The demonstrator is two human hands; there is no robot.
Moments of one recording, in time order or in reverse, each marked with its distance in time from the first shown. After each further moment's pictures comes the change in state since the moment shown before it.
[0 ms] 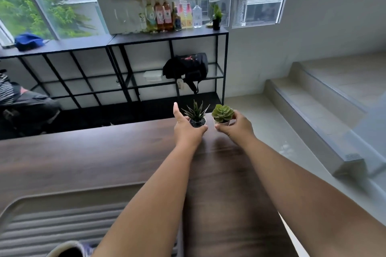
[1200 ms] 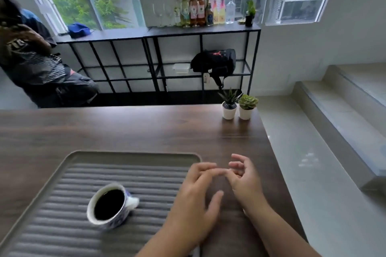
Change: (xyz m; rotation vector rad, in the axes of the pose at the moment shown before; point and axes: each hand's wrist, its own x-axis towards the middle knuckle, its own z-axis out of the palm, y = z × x) left_hand -0.229 -0.030 -0.103 0.222 -0.149 0.566; right_hand -0.196 0.003 0.034 0.402 -0.094 0.138
